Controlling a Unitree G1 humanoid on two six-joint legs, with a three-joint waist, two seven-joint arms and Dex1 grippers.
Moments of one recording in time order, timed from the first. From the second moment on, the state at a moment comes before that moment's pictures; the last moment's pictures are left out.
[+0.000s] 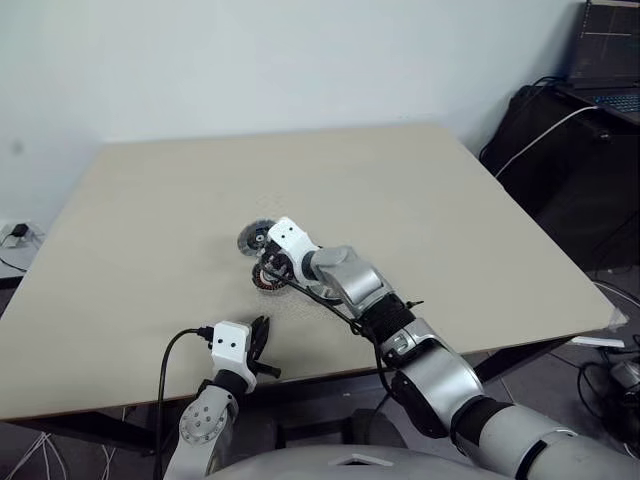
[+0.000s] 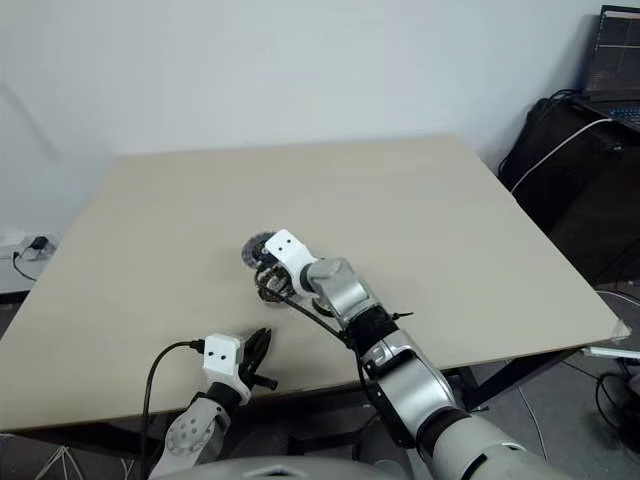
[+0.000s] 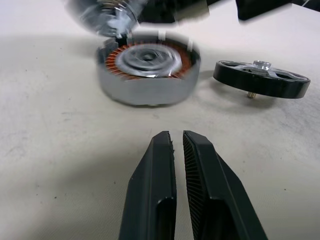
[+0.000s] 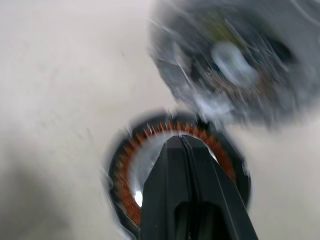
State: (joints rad) left arm 0.41 0.06 -0.17 -0.08 -0.07 -0.07 -0.25; right arm -0.71 0.08 0.35 0.52 -0.09 0.62 0.53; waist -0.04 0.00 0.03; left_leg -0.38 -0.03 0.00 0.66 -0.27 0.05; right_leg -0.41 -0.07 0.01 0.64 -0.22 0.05
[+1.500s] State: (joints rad) left arm 0.42 0.06 -0.18 -0.08 -0.08 -0.05 -0.26; right arm -0.69 0.05 0.40 0.66 -0.16 0.46 0.50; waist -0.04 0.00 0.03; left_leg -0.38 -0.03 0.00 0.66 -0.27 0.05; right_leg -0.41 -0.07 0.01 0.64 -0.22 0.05
